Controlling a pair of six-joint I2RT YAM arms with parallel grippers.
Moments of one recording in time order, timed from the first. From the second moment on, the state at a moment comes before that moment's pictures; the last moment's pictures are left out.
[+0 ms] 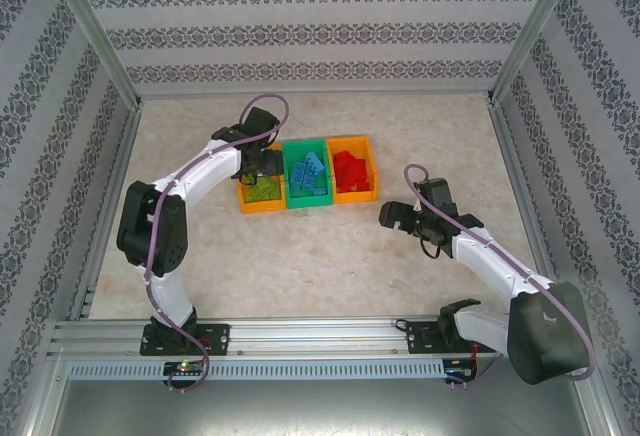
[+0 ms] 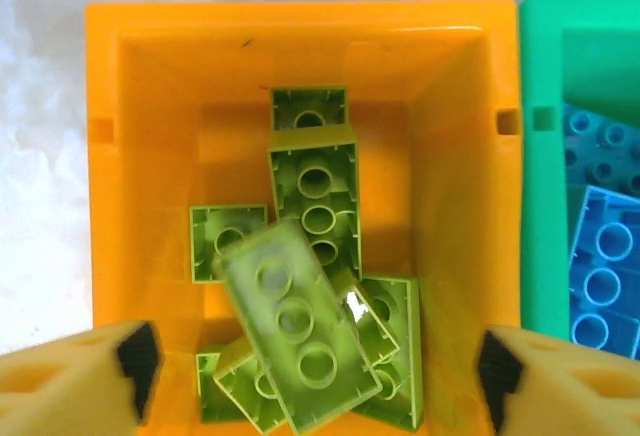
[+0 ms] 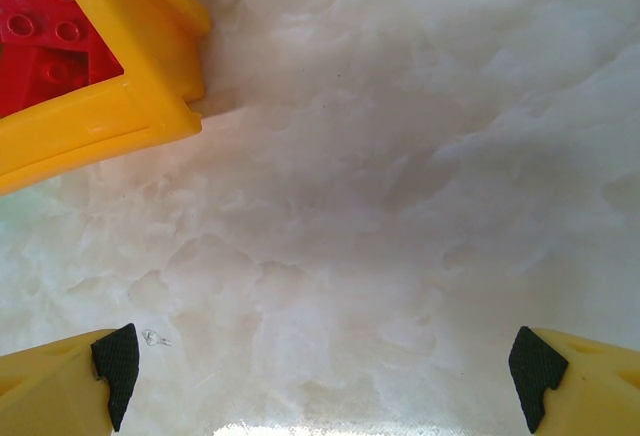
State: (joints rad) left arm -0.36 1.82 1.46 -0.77 -0.16 -0.49; right arm 0.25 1.14 0.56 -0.37 -0.10 0.49
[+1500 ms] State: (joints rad) left arm -0.15 1.35 0.41 0.44 -0.37 0.02; right arm 0.05 1.51 0.37 0.80 0.17 0.05
